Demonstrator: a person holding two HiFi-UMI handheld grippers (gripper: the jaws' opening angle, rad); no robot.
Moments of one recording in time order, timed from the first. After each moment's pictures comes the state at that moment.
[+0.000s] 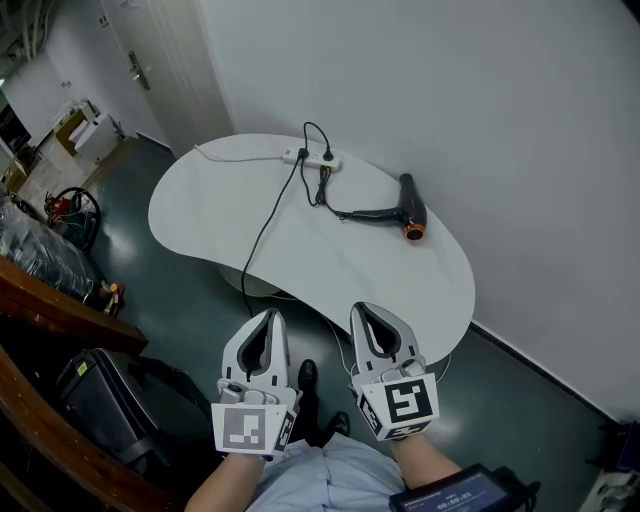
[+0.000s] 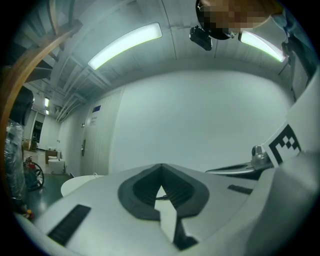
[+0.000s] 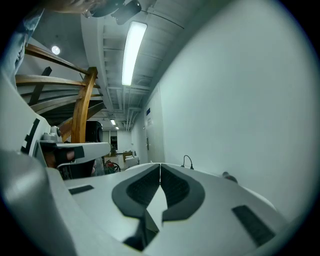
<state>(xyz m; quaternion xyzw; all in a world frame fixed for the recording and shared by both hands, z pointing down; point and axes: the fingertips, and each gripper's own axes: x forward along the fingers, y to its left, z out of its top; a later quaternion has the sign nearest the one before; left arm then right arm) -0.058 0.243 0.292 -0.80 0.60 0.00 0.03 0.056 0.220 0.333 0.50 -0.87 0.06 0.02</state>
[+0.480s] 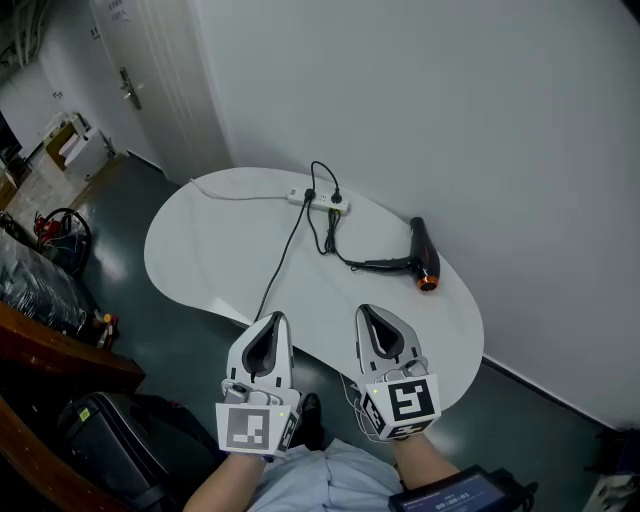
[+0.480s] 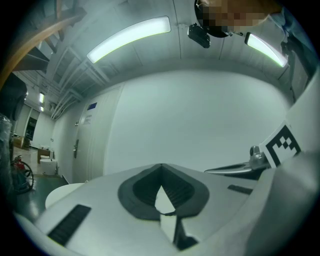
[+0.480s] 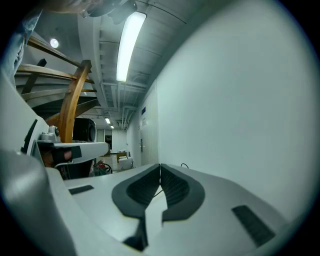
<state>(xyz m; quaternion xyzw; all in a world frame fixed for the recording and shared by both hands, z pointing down) -0.095 0.128 0.277 -0.82 0.58 0.02 0.03 0.025 0.106 0.317 0.52 -0.85 0.05 0.02</state>
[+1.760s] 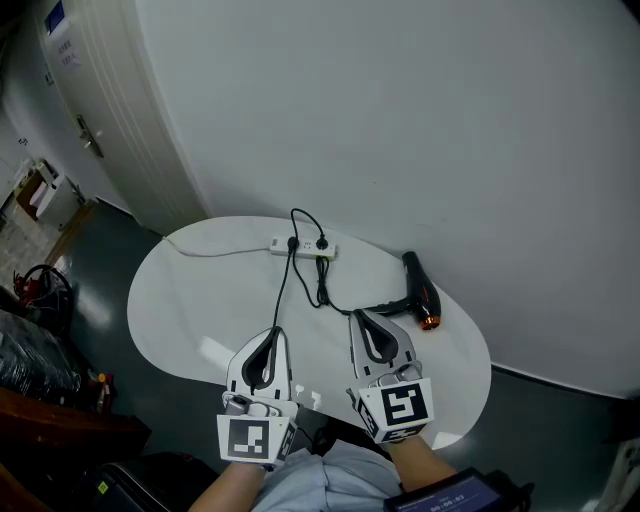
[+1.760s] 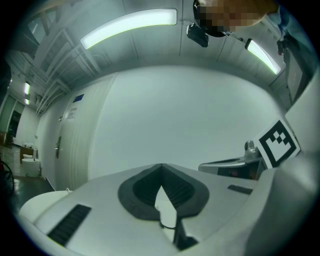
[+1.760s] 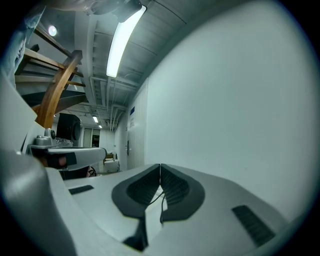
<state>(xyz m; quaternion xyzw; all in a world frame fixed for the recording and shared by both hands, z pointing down) -0.102 0.018 0.277 -0.86 0.52 0.02 0.04 0.016 0.003 0.301 0.58 -0.82 0.02 0.01</state>
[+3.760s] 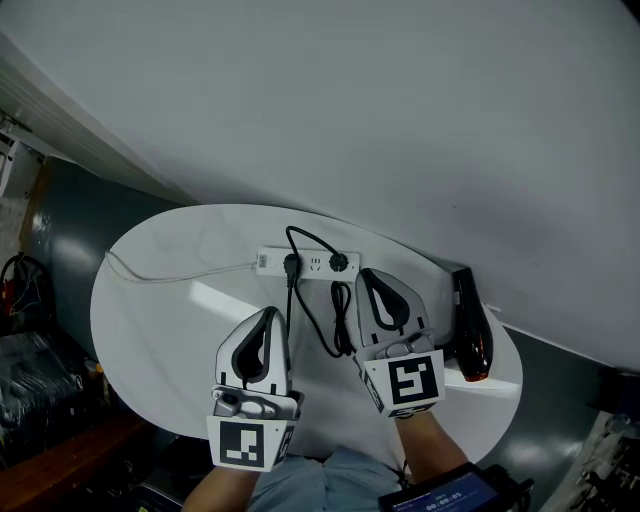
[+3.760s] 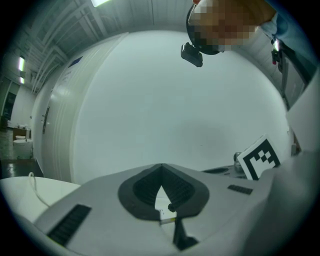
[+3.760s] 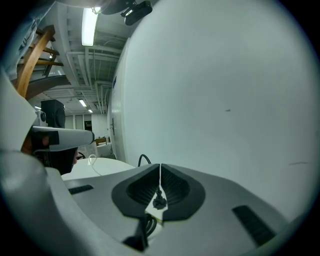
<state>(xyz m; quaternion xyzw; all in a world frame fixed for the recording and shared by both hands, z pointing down) -0.097 -0.213 0.373 -0.86 0.50 -0.03 -0.10 0.025 -0.242 0.423 0.58 -0.80 0.11 0.10</state>
